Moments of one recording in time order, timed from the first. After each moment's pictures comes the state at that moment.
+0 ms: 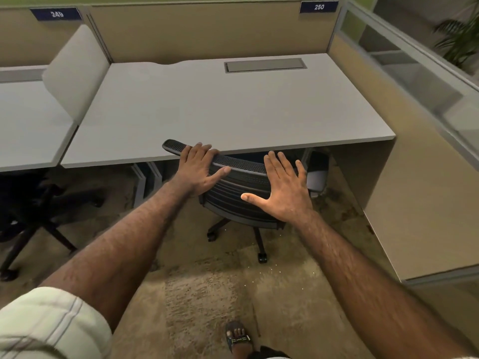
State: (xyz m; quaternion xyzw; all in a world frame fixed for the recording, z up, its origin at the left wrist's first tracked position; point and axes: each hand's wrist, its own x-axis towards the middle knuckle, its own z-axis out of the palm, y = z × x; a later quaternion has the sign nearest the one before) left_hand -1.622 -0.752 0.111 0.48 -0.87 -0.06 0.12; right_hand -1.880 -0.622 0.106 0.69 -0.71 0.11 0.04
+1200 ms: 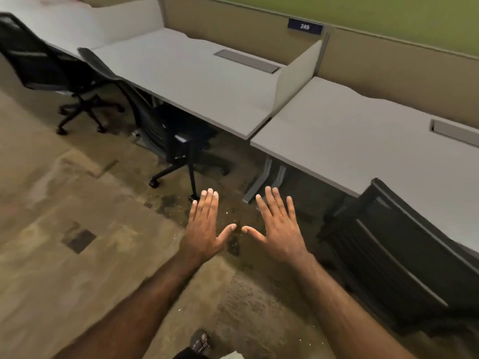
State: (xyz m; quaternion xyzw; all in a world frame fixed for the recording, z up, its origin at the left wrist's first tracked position) left_hand -1.257 -0.529 0.042 0.78 -0.60 -0.02 0.19; right_hand -1.468 -0.648 0.060 0.92 -0.39 0.05 -0.02
